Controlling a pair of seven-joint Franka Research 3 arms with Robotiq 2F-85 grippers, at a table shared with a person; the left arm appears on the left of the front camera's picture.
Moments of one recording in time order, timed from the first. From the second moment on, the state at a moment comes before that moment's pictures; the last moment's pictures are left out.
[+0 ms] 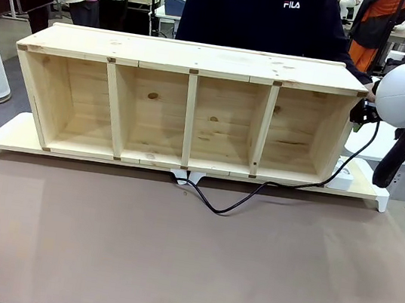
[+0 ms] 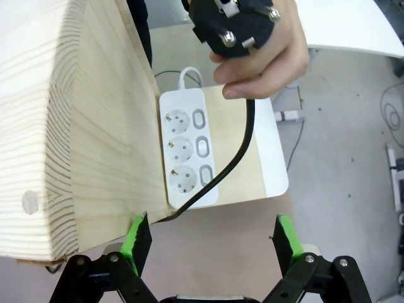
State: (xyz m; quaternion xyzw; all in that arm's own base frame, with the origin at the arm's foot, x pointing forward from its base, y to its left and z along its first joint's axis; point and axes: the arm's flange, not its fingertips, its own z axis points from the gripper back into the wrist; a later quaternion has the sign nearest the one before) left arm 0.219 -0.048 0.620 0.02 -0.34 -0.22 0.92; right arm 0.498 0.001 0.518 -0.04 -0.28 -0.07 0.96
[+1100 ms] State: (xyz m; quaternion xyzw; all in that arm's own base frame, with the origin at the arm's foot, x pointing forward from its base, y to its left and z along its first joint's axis) left arm 0.219 -0.048 0.620 0.02 -0.34 -0.22 0.92; right arm 0.498 0.001 0.518 -0.04 -0.28 -0.07 0.96
